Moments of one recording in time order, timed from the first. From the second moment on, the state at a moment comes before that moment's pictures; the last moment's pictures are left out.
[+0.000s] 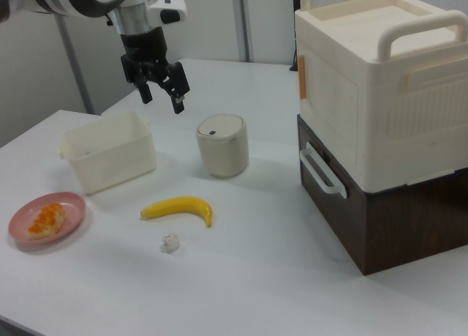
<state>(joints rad) -0.16 0.04 0.07 -1.51 0.00 1.64 0.05</state>
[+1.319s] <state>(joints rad) -0.15 0.05 0.11 -1.55 0.00 1.64 0.04</state>
